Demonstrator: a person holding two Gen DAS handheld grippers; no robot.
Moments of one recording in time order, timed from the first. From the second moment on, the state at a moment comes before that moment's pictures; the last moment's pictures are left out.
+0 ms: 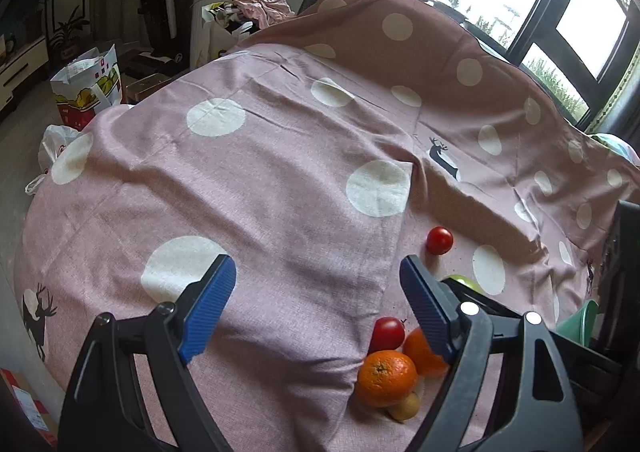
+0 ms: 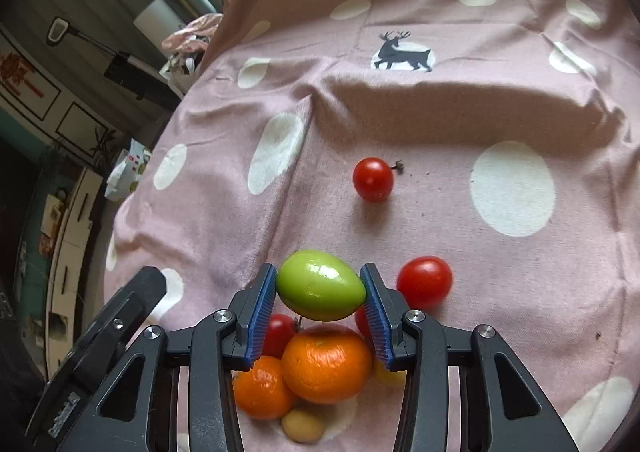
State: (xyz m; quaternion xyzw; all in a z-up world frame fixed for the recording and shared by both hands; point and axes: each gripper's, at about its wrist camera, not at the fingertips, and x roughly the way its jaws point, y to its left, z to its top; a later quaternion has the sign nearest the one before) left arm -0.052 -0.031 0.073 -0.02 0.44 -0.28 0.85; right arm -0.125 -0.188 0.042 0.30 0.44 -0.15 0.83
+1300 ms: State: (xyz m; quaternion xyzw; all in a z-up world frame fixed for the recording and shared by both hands) left arm -0.165 -0.131 0.058 0.11 0.46 -0.49 0.73; right arm -0.247 -0.249 0.029 0.40 0.40 -0.24 0.79
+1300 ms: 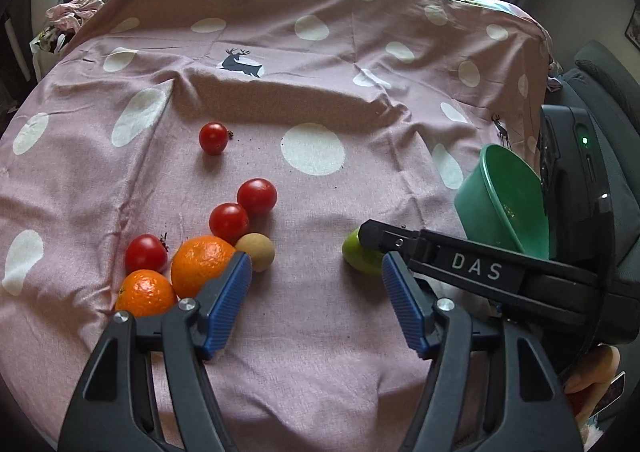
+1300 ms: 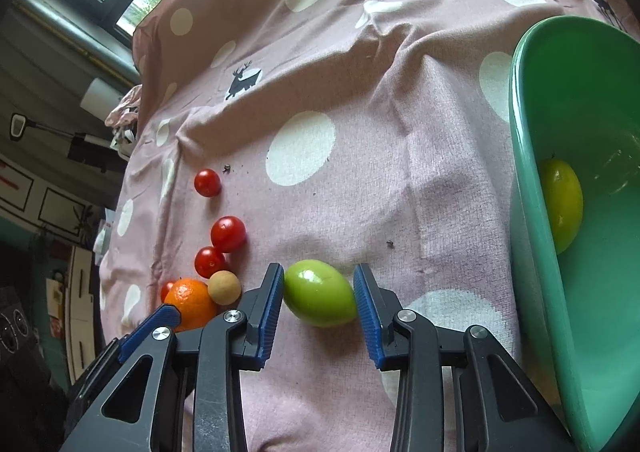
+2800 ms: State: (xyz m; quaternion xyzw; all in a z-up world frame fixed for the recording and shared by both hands) left arm -0.169 -0.132 0.061 0.09 0.43 -0.55 0.71; right arm -0.233 -0.213 0.066 0.32 0.36 -0.19 0.85
